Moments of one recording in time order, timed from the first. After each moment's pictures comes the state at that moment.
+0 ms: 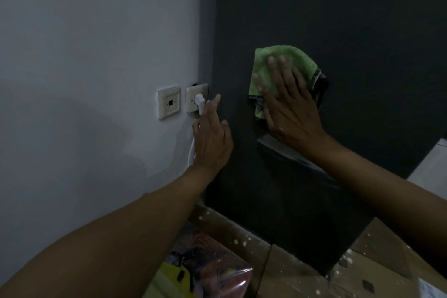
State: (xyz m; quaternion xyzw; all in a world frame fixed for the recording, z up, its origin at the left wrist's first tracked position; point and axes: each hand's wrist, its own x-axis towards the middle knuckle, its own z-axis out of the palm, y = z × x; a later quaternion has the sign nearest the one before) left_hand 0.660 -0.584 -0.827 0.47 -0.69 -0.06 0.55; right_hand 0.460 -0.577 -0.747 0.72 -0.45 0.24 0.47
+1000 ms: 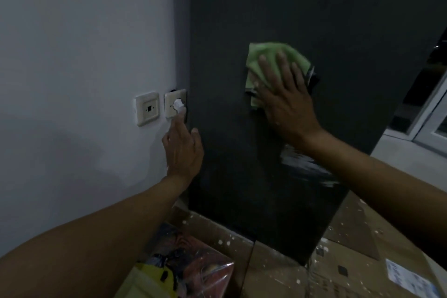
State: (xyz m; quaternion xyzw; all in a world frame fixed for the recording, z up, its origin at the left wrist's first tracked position) left_hand 0.673 -0.585 -0.845 0.50 -0.65 -0.09 0.57; right_hand 0.421 -0.543 -0.717 0.72 -0.43 0.26 0.47
